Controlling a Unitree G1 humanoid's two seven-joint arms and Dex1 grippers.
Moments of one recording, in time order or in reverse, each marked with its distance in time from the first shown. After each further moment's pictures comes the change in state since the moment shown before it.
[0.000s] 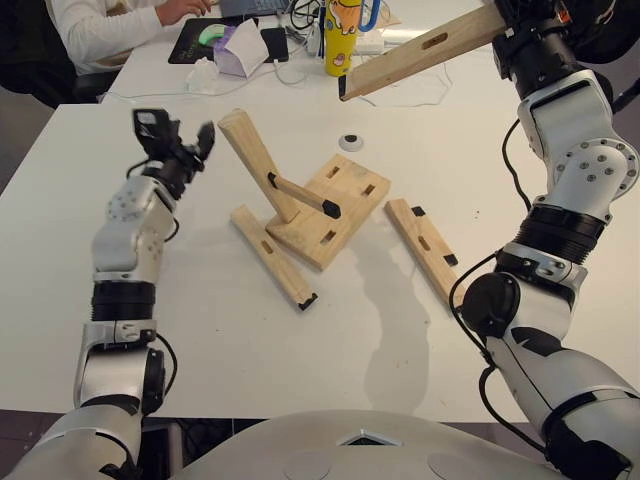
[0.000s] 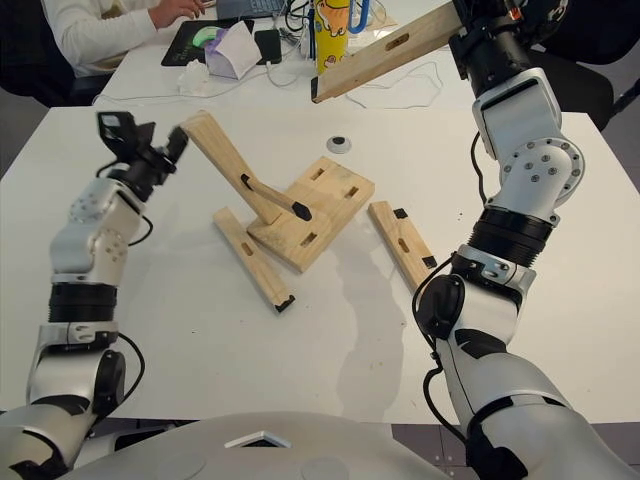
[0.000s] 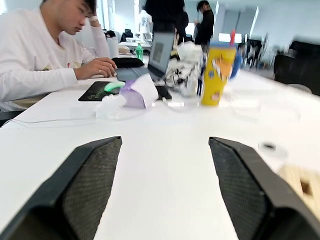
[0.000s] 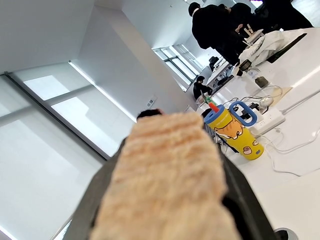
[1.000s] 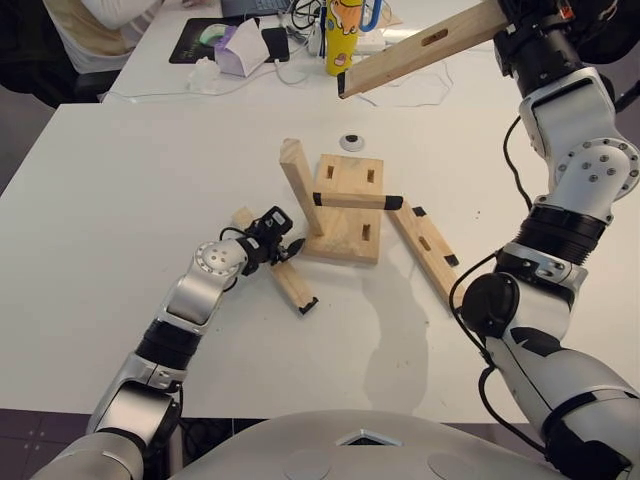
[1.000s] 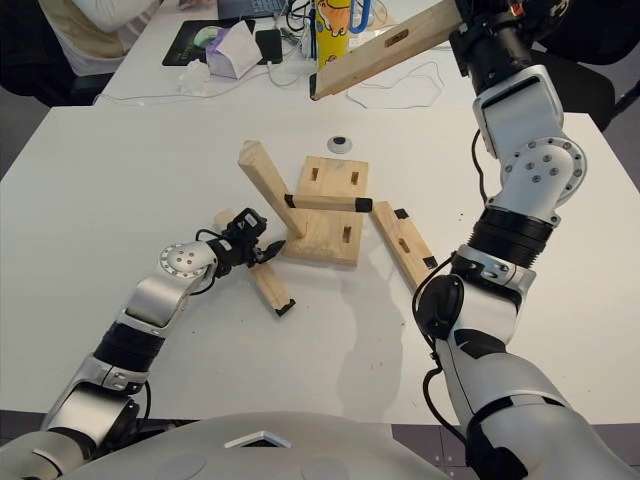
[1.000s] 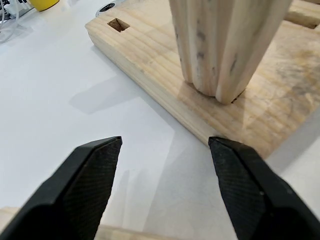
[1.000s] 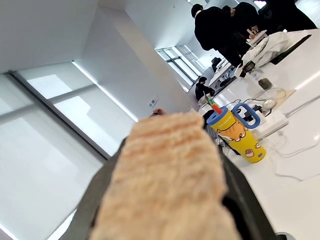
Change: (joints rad) left arm 0.159 -0.064 -0.345 -0.225 0.361 0.215 -0.313; right arm 0.011 -0.058 0.039 -0.057 -0.043 0.021 -0.004
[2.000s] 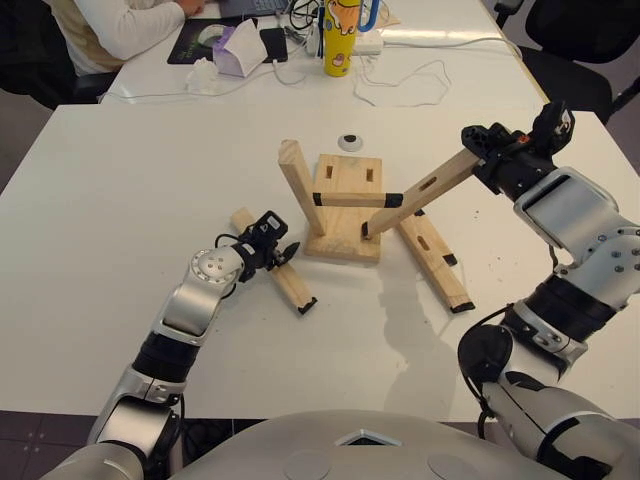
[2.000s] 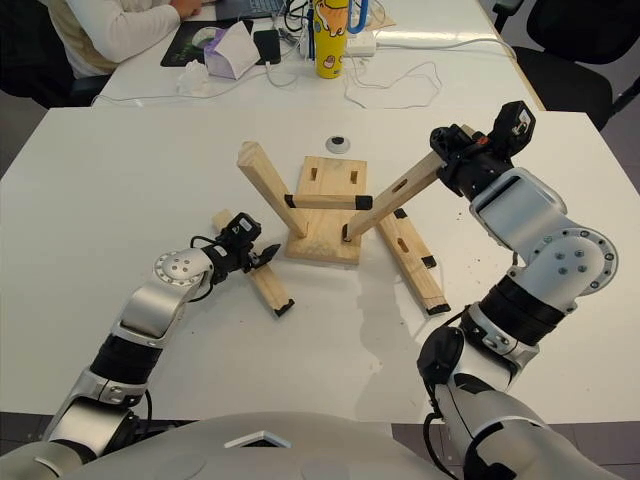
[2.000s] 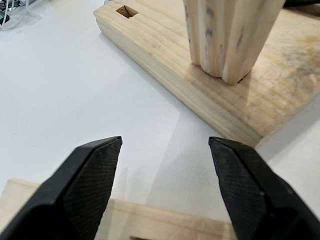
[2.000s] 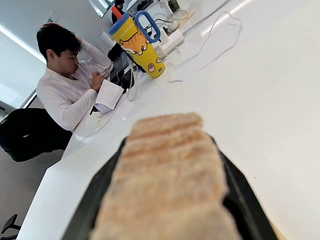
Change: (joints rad) left arm 0.066 0.003 0.036 -0.077 0.029 0.053 0.010; right arm 0.302 0.101 -0.152 -0.418 0.207 0.574 -0.513
